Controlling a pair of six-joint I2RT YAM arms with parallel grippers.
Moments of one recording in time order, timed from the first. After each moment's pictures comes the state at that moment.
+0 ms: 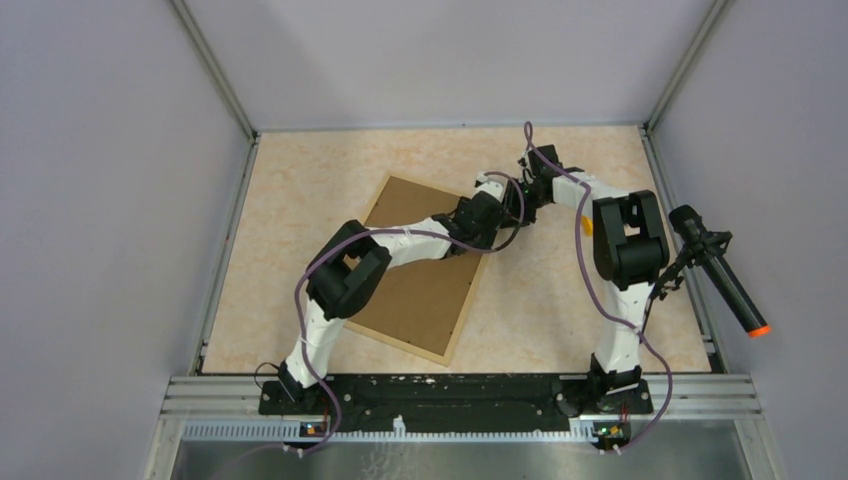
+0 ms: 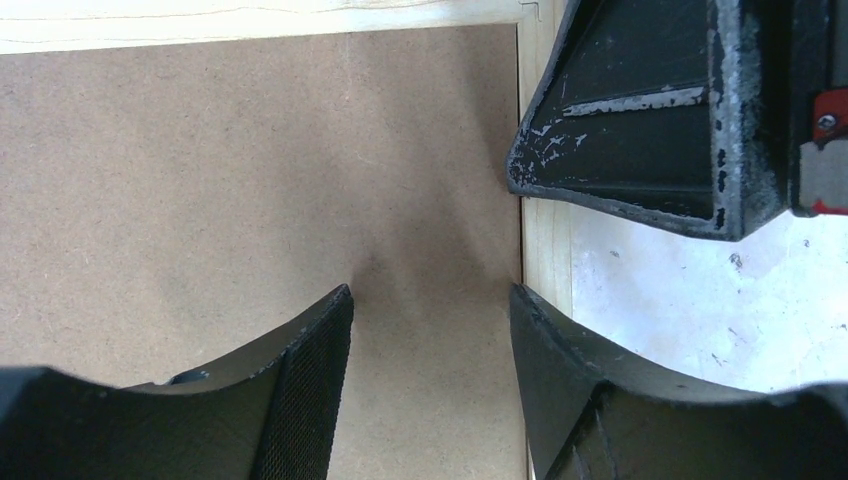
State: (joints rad) left arm -0.86 2.18 1.49 -0.14 -0.32 -0.31; right arm 0.23 2.07 1.42 -0.45 -0.40 0.46
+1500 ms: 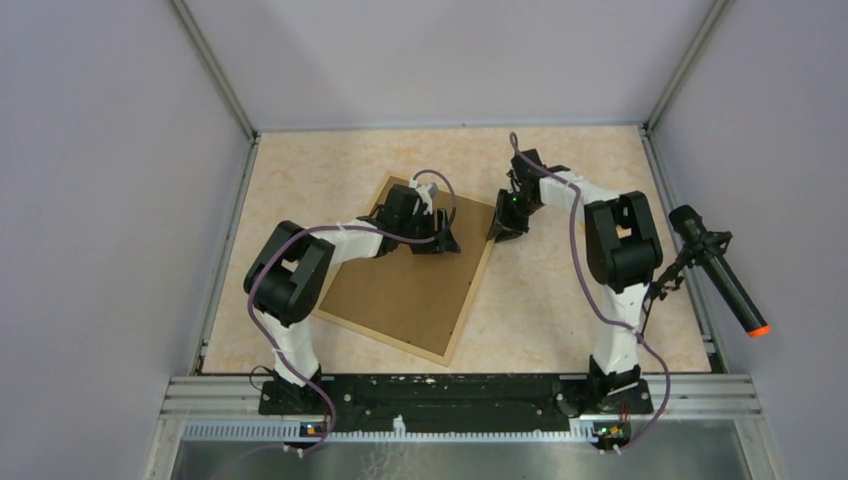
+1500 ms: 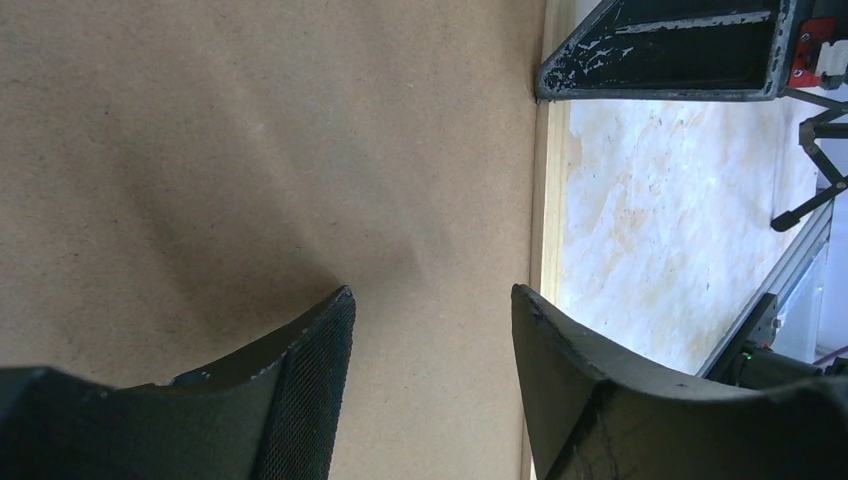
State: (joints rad) left arm -0.54 1.88 1.05 0.07 0.43 -0.54; right arm 0.31 2.06 1.45 -0.64 -0.35 0.50
